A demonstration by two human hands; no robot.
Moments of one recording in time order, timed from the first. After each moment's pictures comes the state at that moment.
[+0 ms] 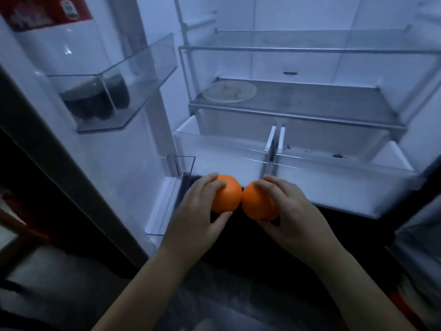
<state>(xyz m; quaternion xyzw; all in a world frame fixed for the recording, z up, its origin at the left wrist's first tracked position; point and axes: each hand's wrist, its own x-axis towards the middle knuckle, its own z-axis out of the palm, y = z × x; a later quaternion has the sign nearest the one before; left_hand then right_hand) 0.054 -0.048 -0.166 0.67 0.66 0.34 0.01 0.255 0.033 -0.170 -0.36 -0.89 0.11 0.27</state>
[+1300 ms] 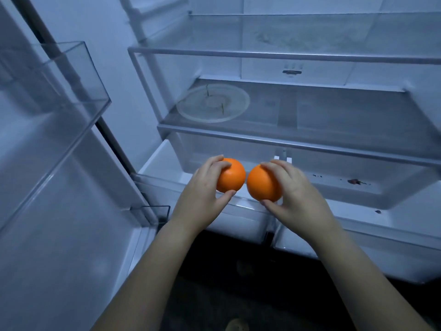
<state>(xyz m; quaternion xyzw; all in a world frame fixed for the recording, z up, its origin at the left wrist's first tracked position) -0.014 0.224 -0.184 0.70 0.63 0.33 0.06 0.197 0.271 -0.180 -0.44 -0.85 0.13 0.26</state>
